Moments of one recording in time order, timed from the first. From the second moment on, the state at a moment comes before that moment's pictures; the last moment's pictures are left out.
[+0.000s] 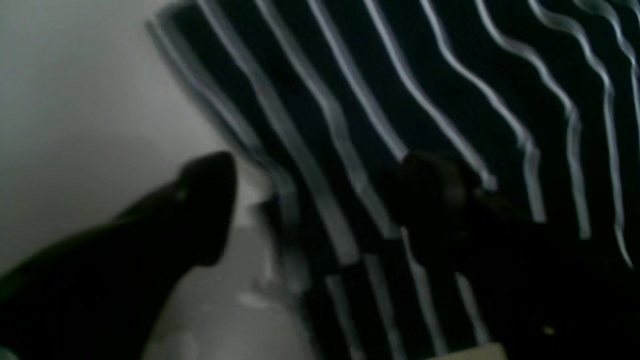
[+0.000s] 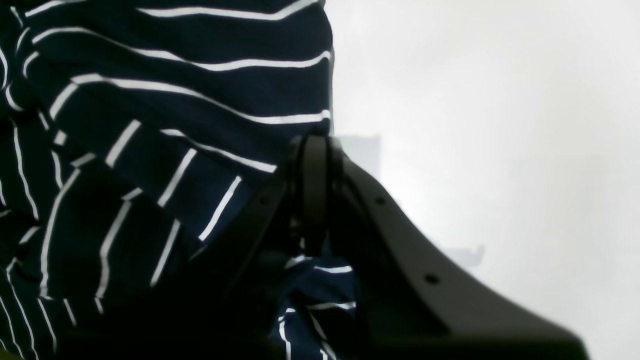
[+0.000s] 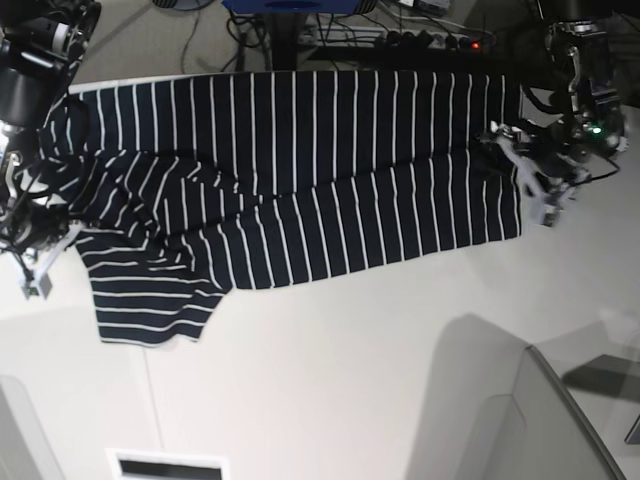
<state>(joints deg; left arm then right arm) 13.8 -18.8 -24.2 86.5 -14.7 -34.6 46.2 9.1 12.3 26.8 68.9 4.4 31.1 -56.1</state>
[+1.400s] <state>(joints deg) -8.7 -21.1 -23.8 44.0 -16.0 -34.6 27.0 9.0 12.2 26.8 68.8 4.4 31.1 -56.1</state>
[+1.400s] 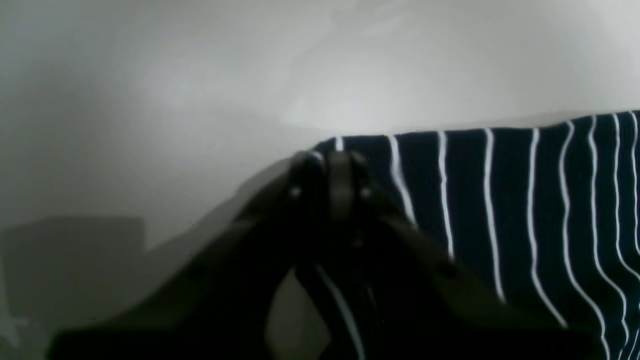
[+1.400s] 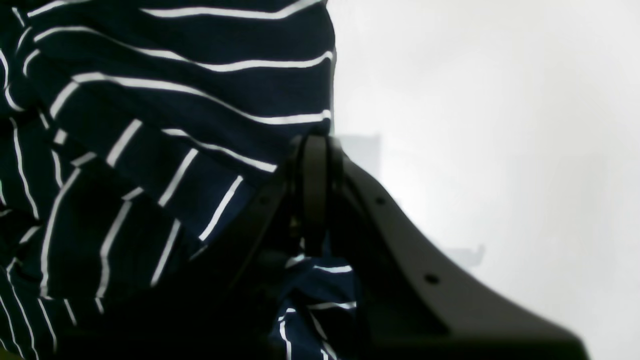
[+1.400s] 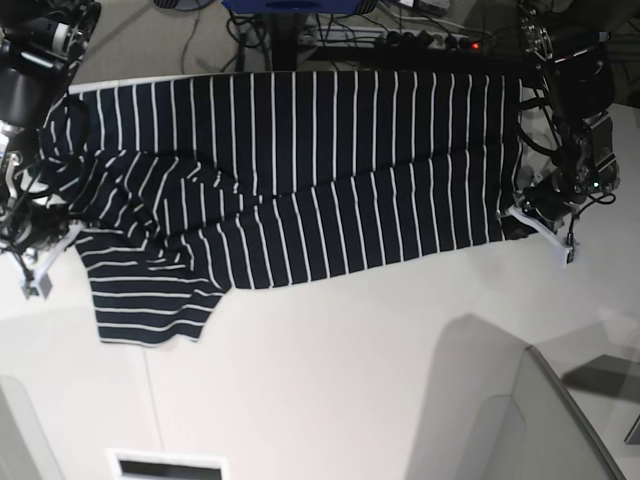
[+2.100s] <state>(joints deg) -14.6 -21.4 -23.3 53.0 -14.2 -34.4 34.0 10.4 12.2 26.8 68.9 4.2 31.1 -50.8</state>
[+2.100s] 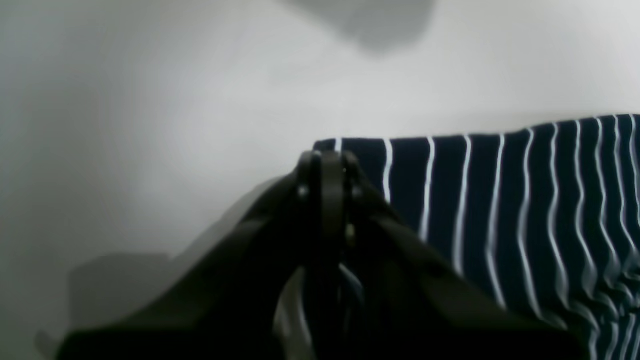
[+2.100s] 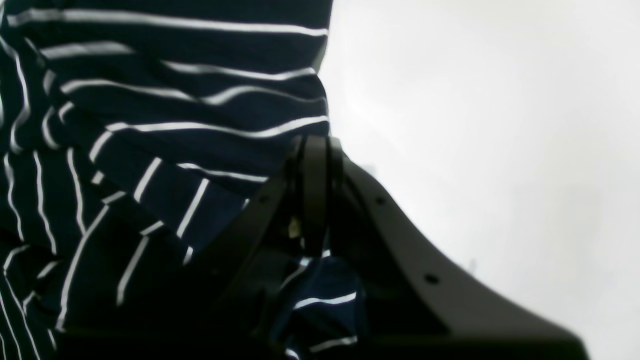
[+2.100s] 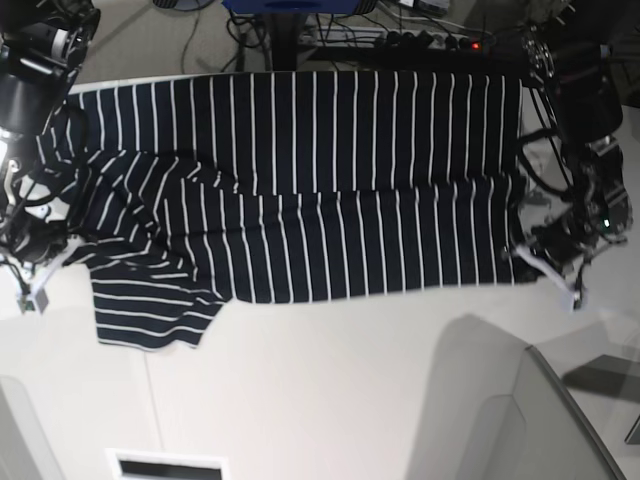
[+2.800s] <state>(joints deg) -20.5 -22.7 -20.1 55.8 -13.6 -34.4 37.2 15.0 14.4 26.6 59.2 3.2 39.7 -26.3</state>
